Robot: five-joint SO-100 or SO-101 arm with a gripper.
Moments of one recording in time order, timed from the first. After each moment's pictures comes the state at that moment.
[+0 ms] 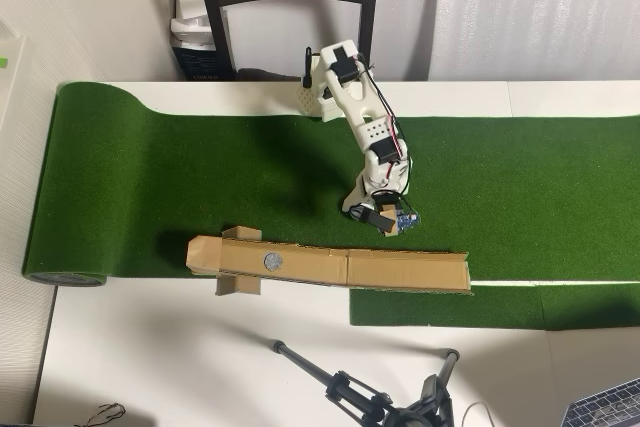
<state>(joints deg) -24.8 78.1 80.2 74.4 107.8</state>
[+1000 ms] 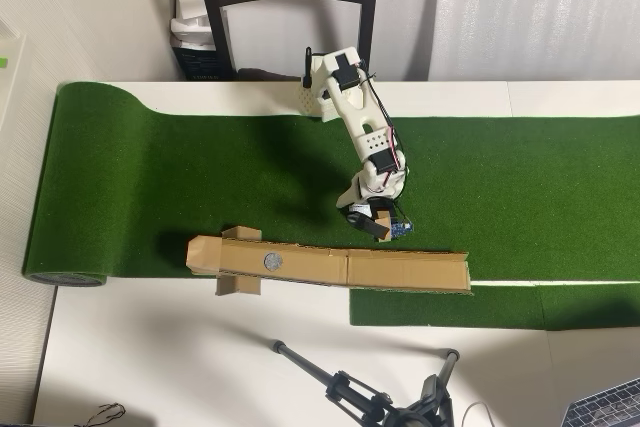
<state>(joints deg) -23.7 75.4 80.9 78.0 107.8</state>
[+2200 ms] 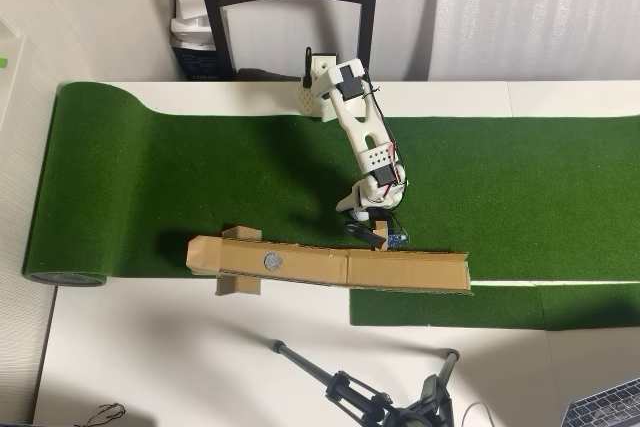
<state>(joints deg) -23.8 67.2 81.3 73.2 110.5</state>
